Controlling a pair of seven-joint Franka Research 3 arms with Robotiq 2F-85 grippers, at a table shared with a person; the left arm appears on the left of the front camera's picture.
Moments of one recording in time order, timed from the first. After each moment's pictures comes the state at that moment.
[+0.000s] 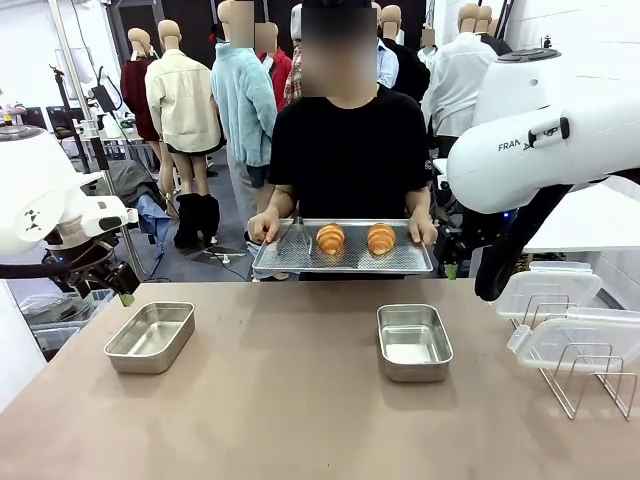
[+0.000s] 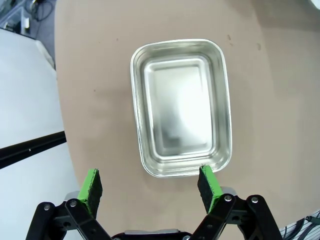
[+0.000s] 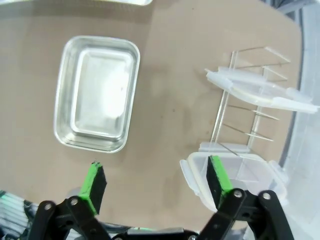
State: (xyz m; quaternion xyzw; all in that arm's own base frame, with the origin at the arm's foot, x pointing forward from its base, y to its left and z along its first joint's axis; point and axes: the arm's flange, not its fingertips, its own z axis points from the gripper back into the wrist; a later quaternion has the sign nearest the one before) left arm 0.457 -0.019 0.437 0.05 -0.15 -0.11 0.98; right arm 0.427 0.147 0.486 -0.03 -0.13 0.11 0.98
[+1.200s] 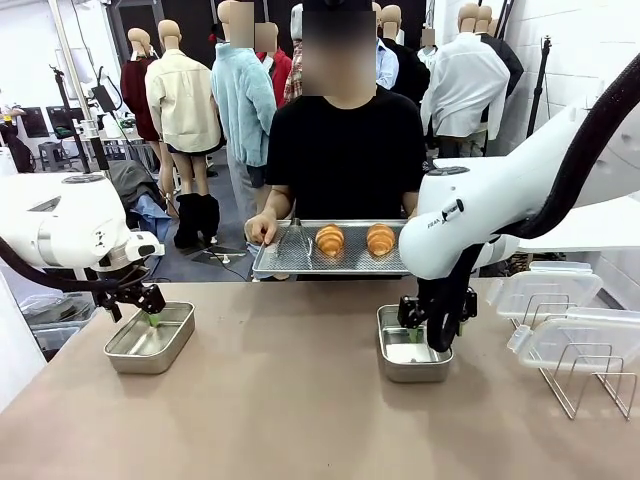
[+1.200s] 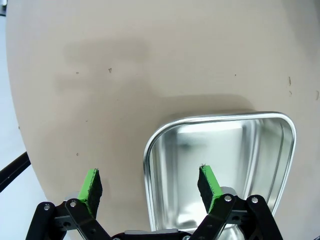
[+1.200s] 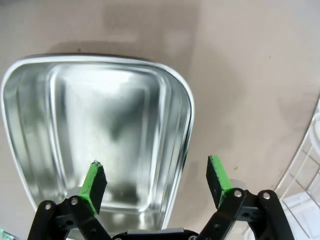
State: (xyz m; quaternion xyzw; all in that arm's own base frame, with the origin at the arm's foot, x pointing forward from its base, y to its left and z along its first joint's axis) left arm 0.576 0.001 0.332 0.02 -0.07 -0.09 0.99; right arm 0.510 0.190 0.322 -0.01 -0.02 0.08 1.00
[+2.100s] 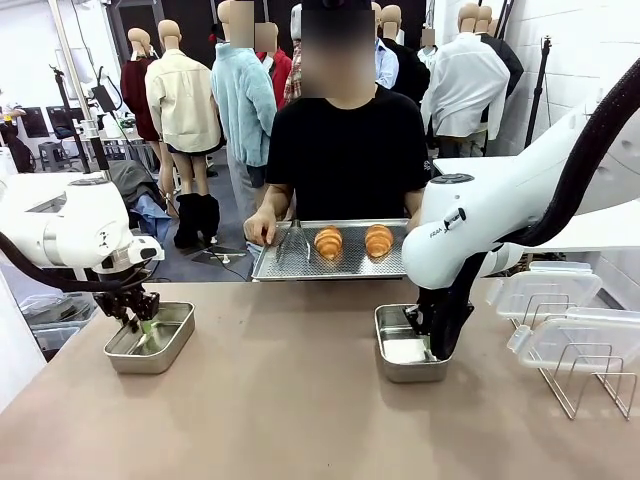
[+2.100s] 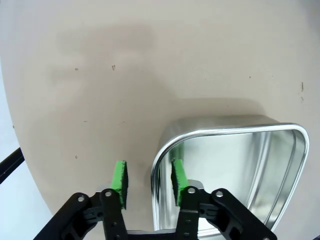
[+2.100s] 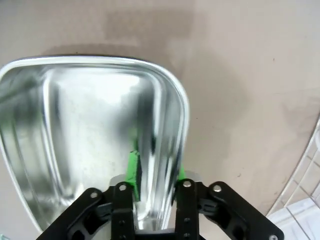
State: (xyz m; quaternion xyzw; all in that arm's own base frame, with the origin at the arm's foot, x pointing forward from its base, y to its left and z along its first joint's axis) left arm 0.585 0.005 0.320 0.02 -0.04 -0.07 1.00; right arm 0.506 0.189 0.314 0.00 -0.04 0.08 1.00
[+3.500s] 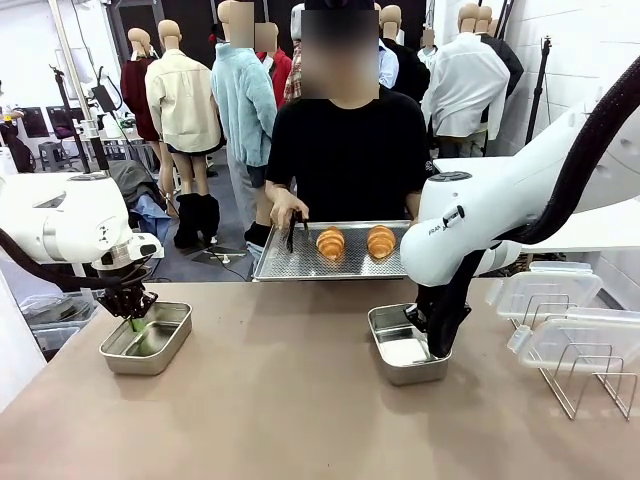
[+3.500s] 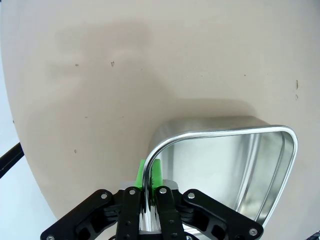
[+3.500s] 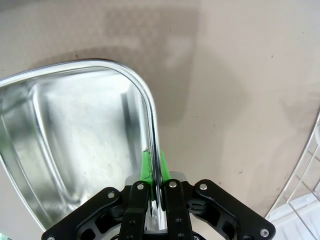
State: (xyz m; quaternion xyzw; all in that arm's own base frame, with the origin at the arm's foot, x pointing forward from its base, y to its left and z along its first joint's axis) left arm 0.585 0.004 0.327 0.02 -0.03 -0.07 1.00; right arm 0.508 0.191 0.317 0.00 -0.03 0.06 1.00
